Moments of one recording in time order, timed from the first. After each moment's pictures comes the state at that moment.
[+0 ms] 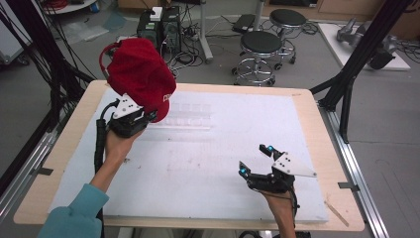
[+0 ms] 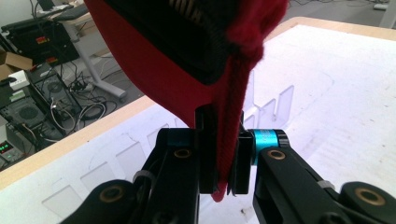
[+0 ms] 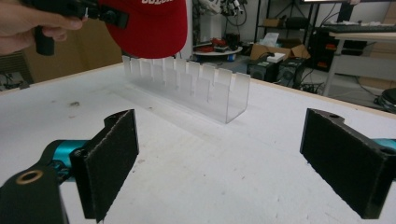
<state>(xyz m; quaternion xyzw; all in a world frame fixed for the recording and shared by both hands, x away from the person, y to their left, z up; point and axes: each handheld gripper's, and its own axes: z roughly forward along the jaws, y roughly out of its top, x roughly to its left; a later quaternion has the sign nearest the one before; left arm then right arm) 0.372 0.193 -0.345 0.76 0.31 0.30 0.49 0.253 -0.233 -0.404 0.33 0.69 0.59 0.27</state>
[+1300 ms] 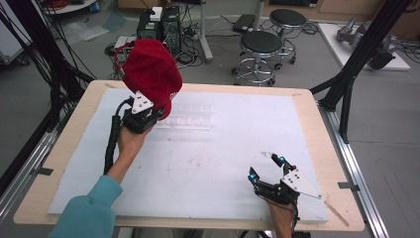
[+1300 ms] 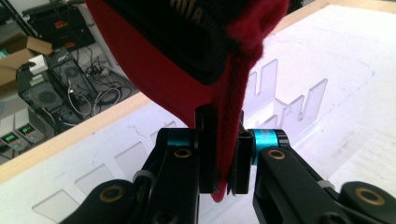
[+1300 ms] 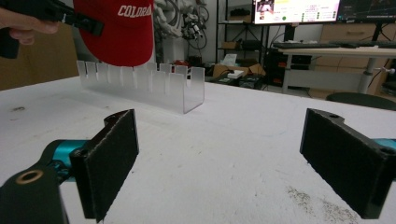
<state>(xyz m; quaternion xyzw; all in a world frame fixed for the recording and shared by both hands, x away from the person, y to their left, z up) 0.392 0.171 -0.356 0.76 0.34 0.32 0.45 0.238 -0.256 -0.452 0.37 0.63 0.60 0.33</state>
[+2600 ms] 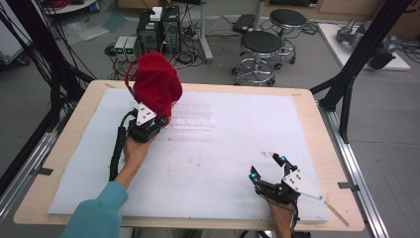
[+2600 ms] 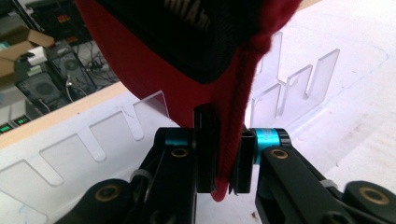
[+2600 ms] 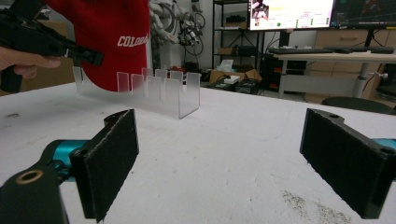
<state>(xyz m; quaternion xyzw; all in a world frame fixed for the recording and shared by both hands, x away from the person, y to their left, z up) 0.389 0.169 -0.399 0.75 0.35 0.32 0.45 0.239 -0.258 -0.454 0.37 0.62 0.60 0.34</state>
